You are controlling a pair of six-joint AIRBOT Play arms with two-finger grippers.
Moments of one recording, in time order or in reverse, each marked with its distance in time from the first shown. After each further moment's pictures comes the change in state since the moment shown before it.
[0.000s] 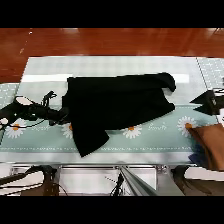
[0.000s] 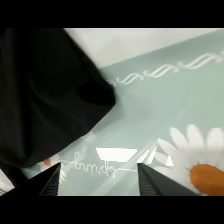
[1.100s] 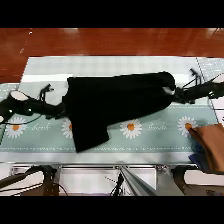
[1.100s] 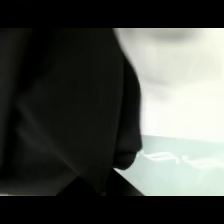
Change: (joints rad) left arm 0.000 0.064 0.093 0.010 -0.032 0.037; right arm 0.338 0.011 -0.002 -0.051 -0.308 0.029
